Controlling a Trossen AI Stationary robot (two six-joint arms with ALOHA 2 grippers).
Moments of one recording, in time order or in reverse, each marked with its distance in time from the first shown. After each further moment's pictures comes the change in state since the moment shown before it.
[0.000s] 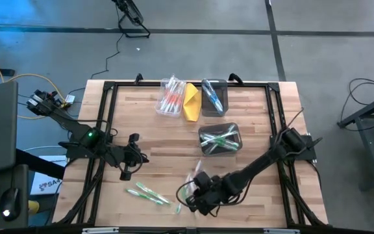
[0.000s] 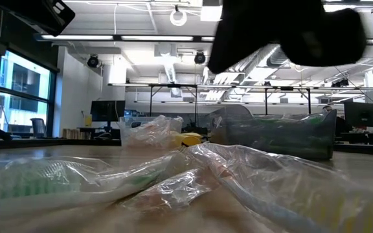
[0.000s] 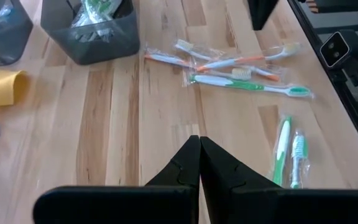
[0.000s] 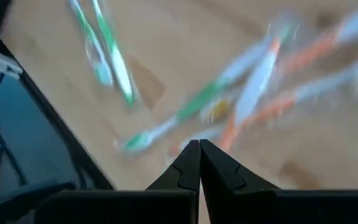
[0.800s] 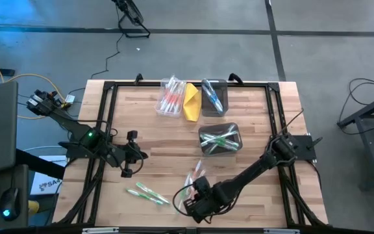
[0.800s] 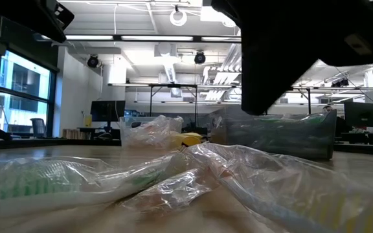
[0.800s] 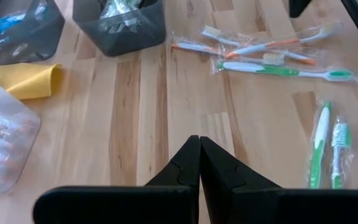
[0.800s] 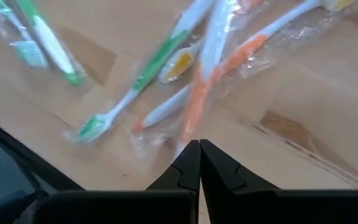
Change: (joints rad) left arm 0.000 0.001 0.000 -0.072 -0.088 0.023; right arm 0.022 0.167 0.242 -0.306 -0.095 0.224
